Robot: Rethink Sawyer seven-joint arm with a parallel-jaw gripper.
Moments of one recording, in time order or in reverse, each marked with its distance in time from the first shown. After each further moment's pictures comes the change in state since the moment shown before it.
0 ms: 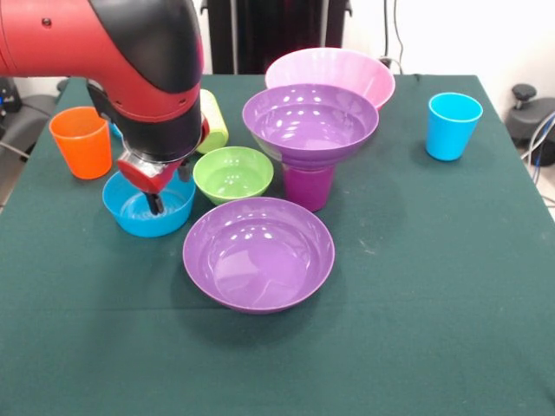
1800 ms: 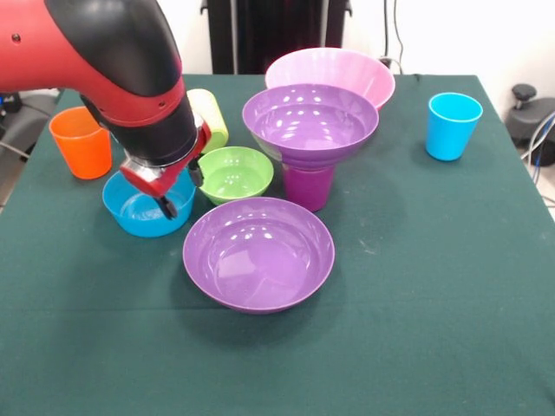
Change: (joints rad) arm -0.076 0.044 0.042 0.039 0.088 -0.059 0.000
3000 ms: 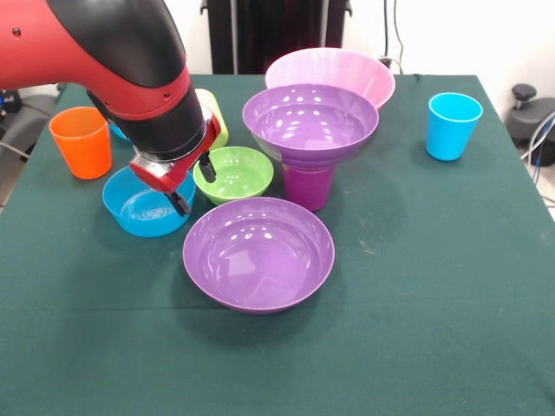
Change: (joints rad) arm -0.011 -0.001 0.021 0.018 0.024 -0.001 0.000
